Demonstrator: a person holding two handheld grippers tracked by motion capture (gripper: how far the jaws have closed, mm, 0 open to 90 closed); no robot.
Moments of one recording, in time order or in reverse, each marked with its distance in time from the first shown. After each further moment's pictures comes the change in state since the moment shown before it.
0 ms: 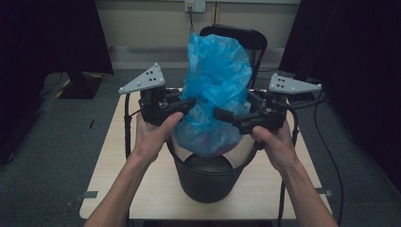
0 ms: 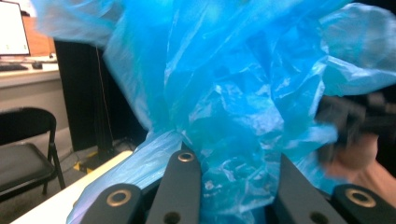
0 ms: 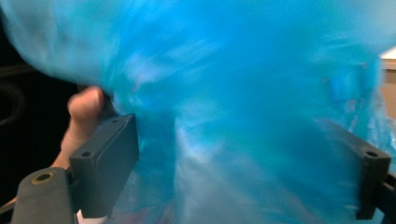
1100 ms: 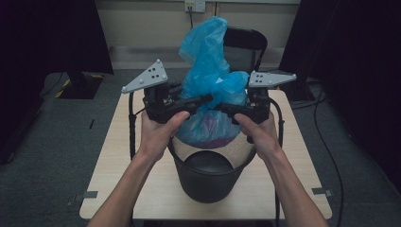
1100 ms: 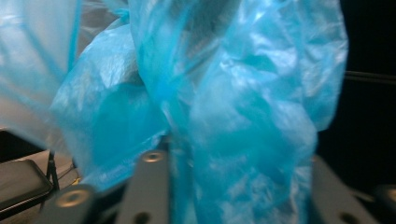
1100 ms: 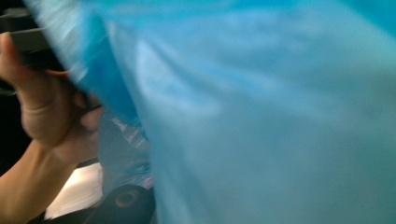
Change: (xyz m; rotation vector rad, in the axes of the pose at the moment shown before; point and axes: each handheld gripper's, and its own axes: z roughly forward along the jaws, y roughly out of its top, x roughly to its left) left arm -0.002 0.003 0.004 -0.053 0.043 -0.001; right arm -0.026 -0.007 0.023 0.105 0.067 0.004
